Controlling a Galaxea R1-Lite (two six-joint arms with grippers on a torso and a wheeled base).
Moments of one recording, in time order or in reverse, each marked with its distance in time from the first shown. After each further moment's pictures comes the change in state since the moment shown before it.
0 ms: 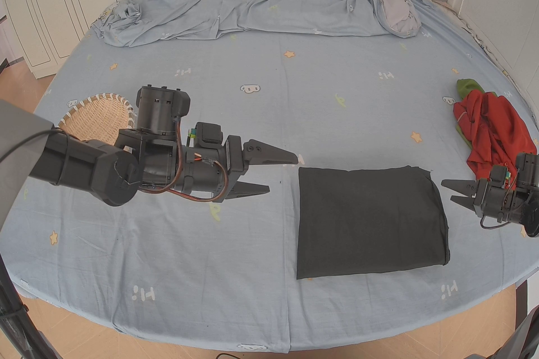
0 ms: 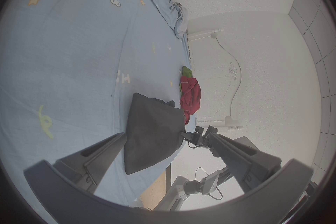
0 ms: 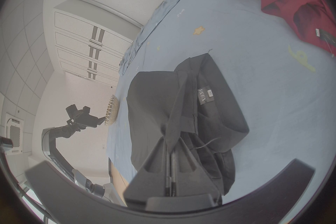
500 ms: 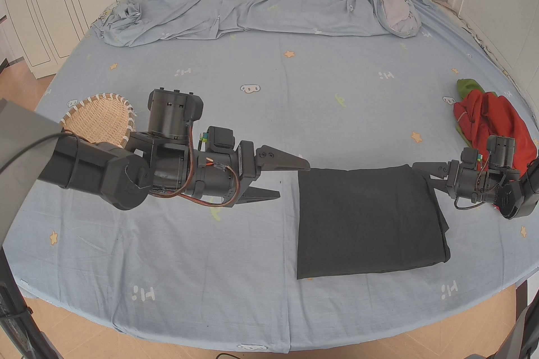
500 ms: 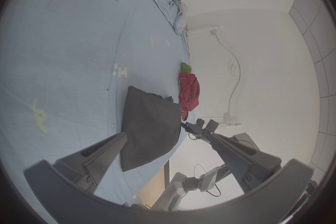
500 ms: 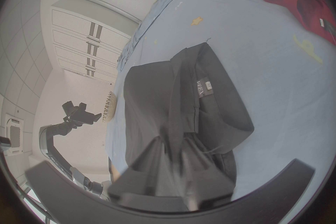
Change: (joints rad) left arm -0.039 0.024 -0.015 -0.001 0.000 -0.004; right arm 0.133 0.187 -0.261 0.000 0.002 0.067
